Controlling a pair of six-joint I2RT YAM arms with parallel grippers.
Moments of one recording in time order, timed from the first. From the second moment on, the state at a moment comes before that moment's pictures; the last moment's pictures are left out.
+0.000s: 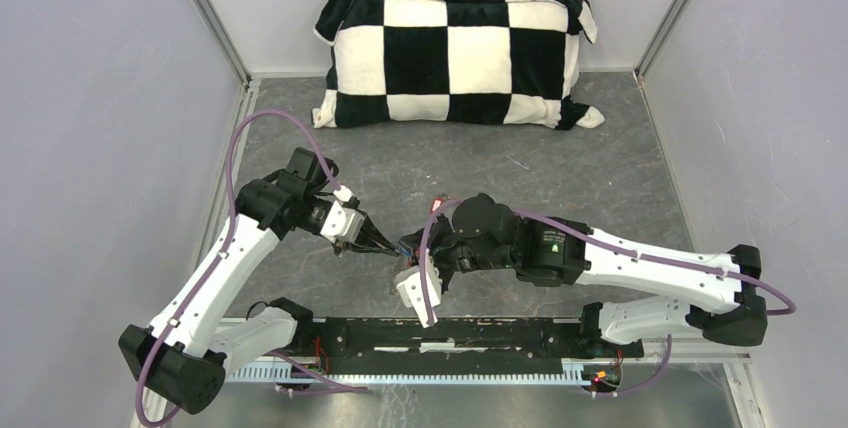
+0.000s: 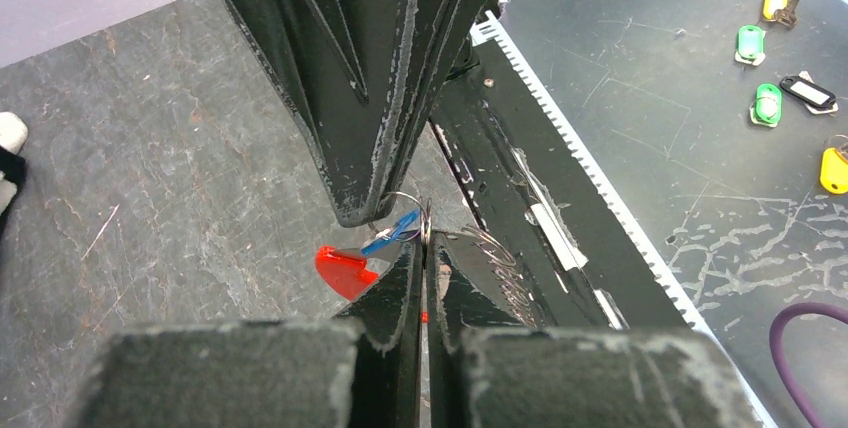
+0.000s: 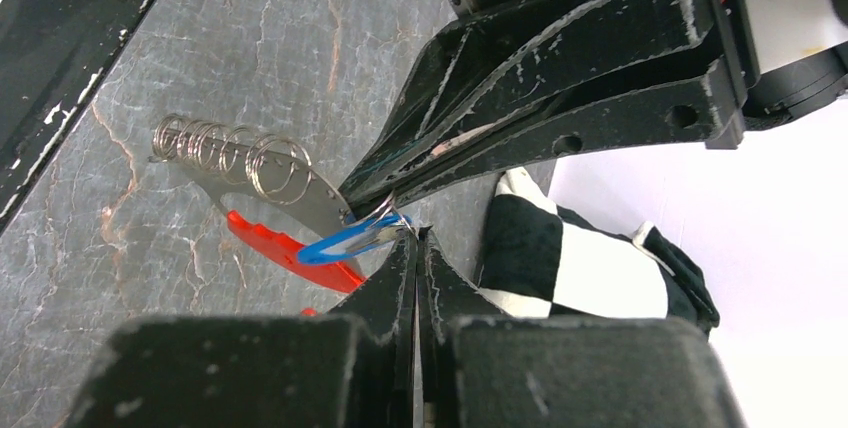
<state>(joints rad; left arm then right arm) -0.43 1.02 1.04 -1.13 1.33 1.29 1.33 1.21 1.20 -0.44 -0.11 -1.08</state>
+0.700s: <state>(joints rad) -0.43 1.02 1.04 -1.12 1.32 1.29 1.29 1.26 1.22 -0.40 -0.18 -1.04</state>
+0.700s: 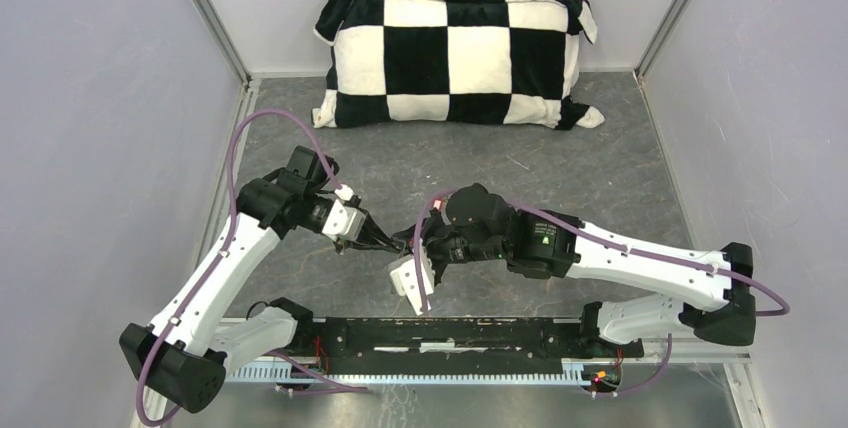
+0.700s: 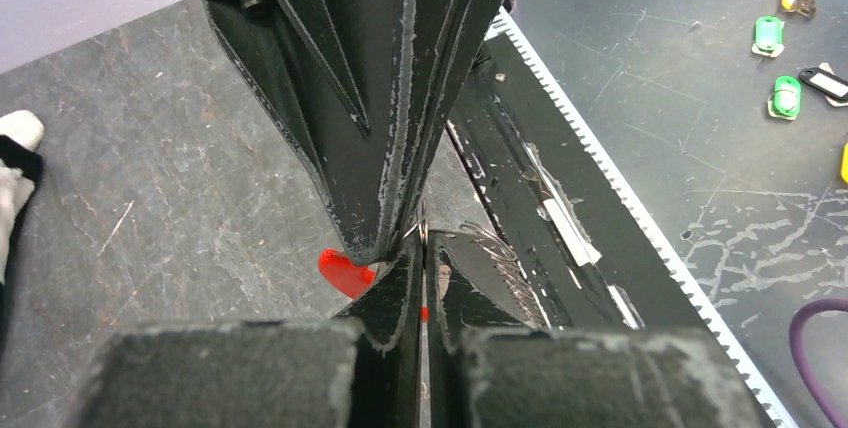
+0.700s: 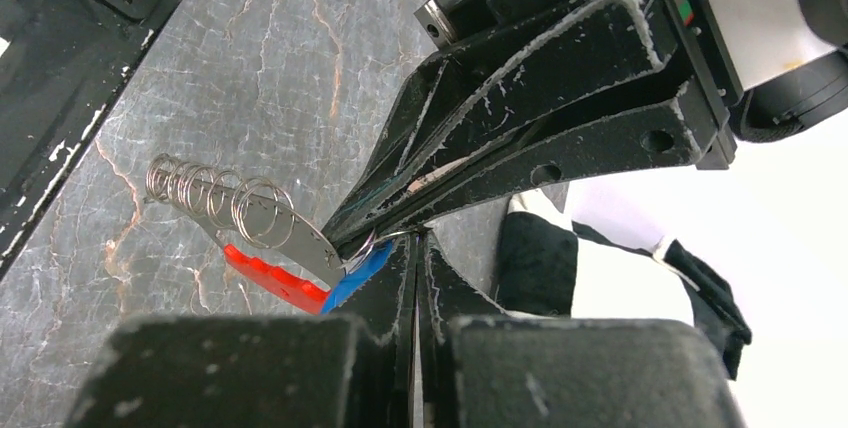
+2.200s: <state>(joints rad) -0.43 0.80 0.54 0.71 1.10 -0.02 0.97 1.53 1.82 -0.85 -0.65 -0.84</state>
